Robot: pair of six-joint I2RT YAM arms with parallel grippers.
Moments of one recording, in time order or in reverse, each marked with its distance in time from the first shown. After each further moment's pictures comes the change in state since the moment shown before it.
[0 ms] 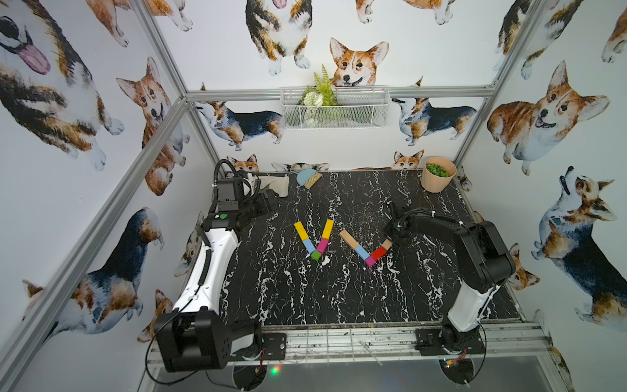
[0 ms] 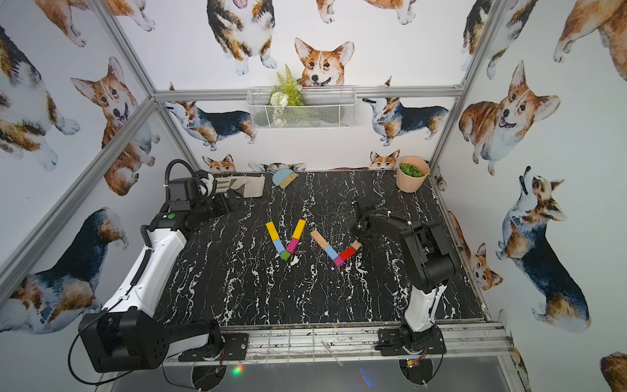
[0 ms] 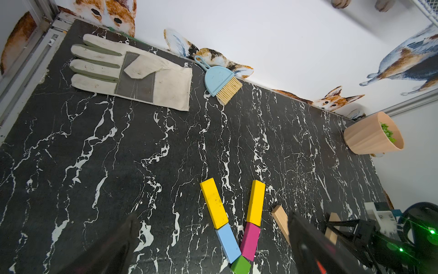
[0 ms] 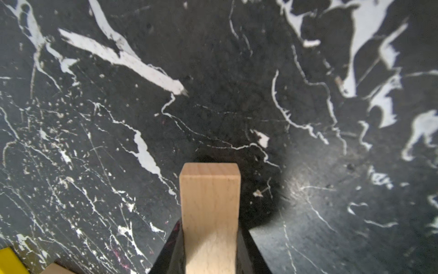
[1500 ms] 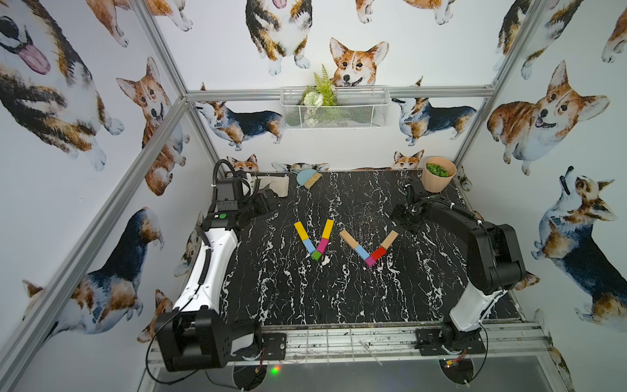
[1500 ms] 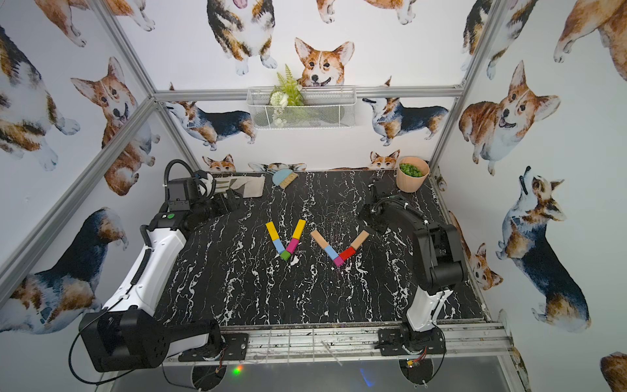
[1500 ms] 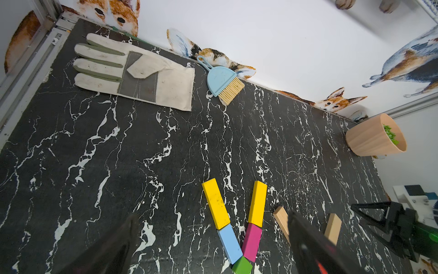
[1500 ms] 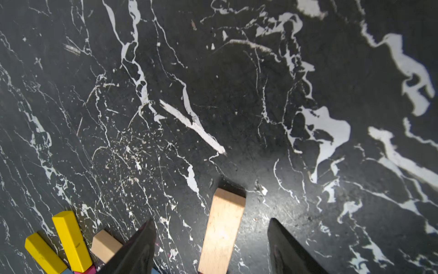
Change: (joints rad) left arm 0.009 0.004 0.000 0.000 0.000 0.000; right arm -0.147 -0.024 0.152 -0.071 -0.120 -0.324
